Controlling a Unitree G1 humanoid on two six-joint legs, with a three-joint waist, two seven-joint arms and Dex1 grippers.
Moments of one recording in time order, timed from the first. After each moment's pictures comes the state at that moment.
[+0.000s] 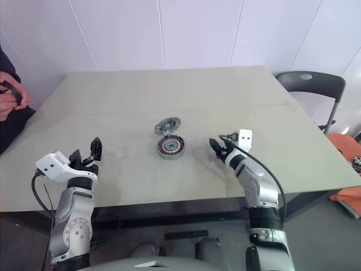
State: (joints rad) left arm 0.12 -0.04 0.30 -0.36 -0.51 0.19 0.03; right arm -0.29 -0.18 -0.18 0.20 0.41 0.45 0.36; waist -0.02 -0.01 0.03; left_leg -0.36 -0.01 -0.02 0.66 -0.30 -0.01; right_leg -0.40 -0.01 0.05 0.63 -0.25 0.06
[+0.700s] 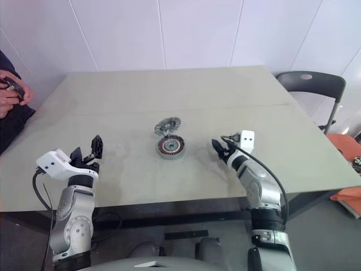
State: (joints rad) left arm 0.10 -0.04 0.30 -0.35 -0.51 0.19 0.03; right arm -0.27 -0.20 -0.19 0.19 0.41 0.45 0.35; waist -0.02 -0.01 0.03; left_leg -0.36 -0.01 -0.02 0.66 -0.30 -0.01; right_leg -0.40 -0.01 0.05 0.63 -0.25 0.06
